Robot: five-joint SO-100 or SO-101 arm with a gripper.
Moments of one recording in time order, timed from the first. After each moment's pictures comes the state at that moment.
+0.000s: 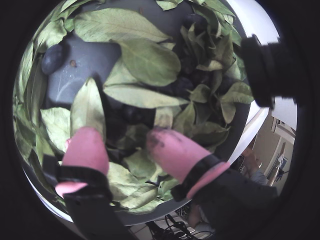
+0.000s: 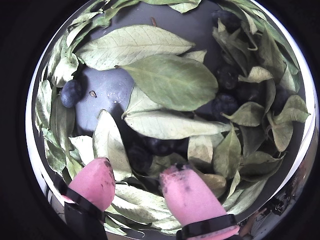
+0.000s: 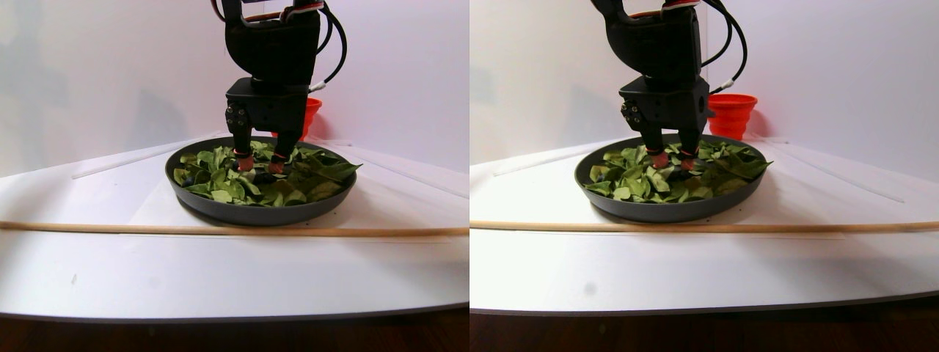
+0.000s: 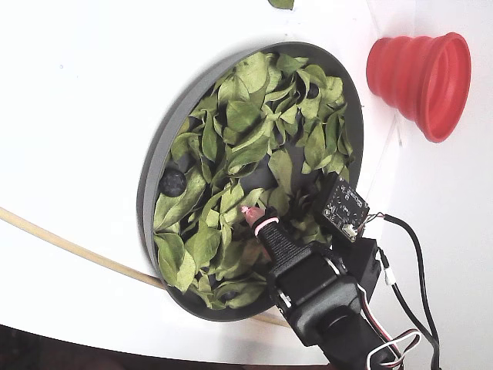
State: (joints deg) arm 11.9 88.2 133.1 -15.8 -81.7
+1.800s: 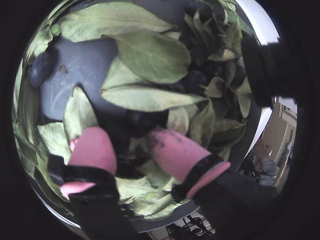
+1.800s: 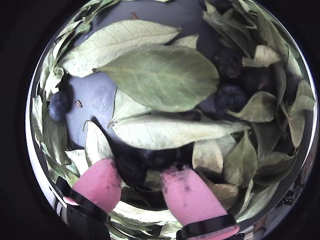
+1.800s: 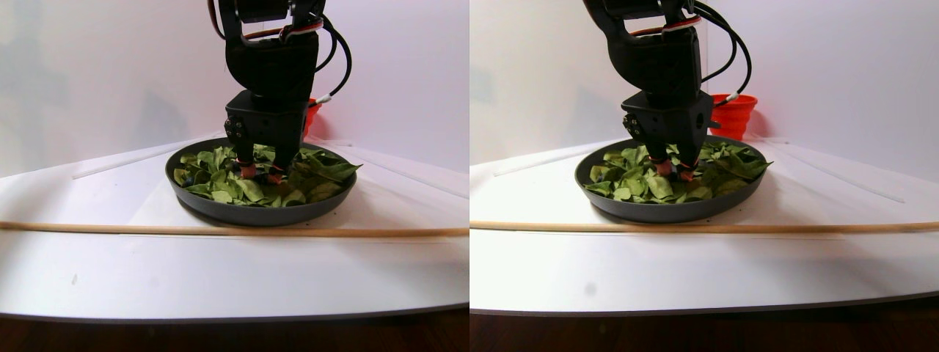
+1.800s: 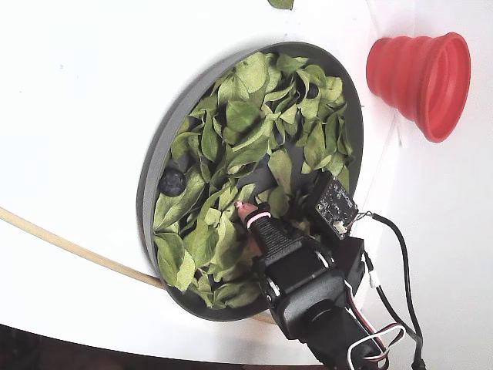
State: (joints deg) arm 11.8 81.7 130.7 -20.2 -74.4
